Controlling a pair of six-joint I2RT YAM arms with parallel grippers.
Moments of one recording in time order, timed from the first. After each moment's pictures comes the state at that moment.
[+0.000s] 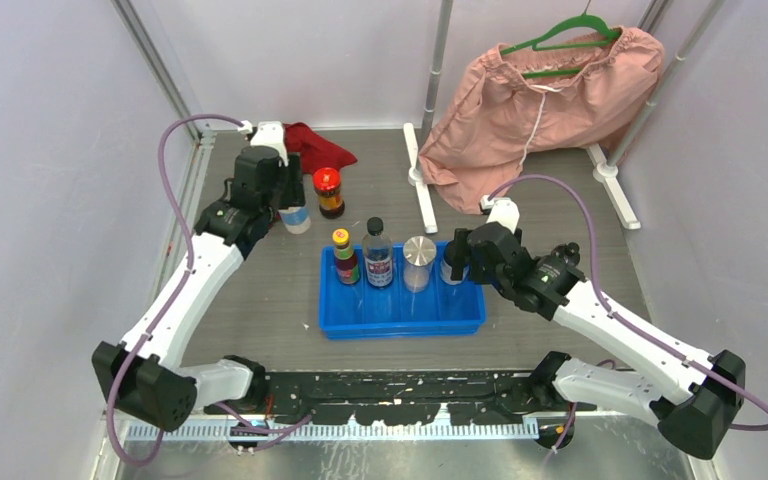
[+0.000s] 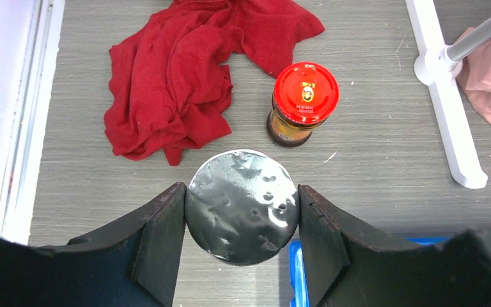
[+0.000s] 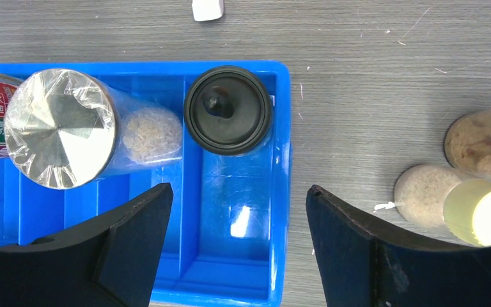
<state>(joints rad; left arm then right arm) -0.35 1.23 1.20 -0.47 -0.33 -0.18 0.77 0.99 0.87 -0.66 0.45 0.58</state>
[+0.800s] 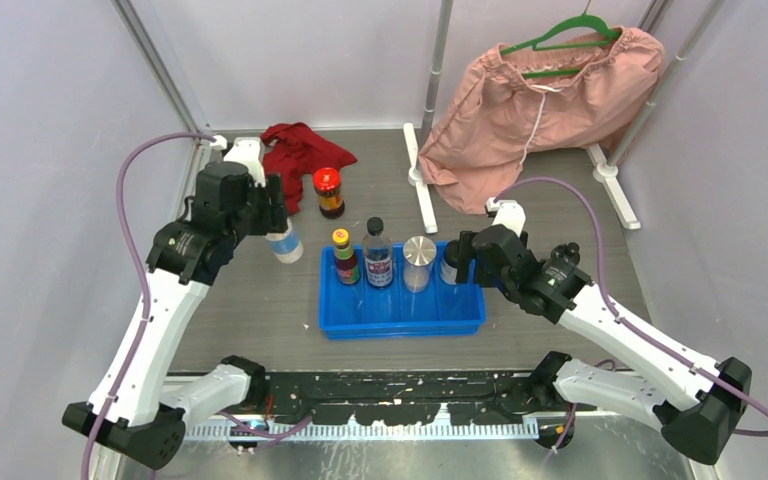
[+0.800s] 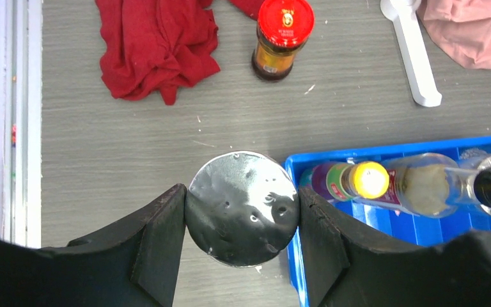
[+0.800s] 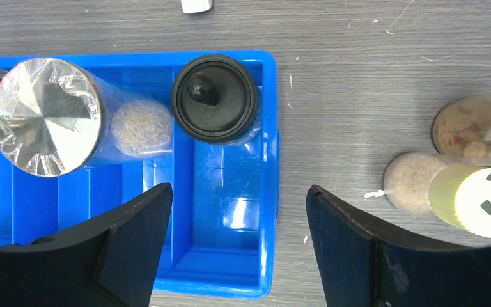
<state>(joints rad) -0.35 1.04 1.34 -0.87 -0.22 -0.20 0.77 0.96 0.87 -0.72 0.46 0.60</state>
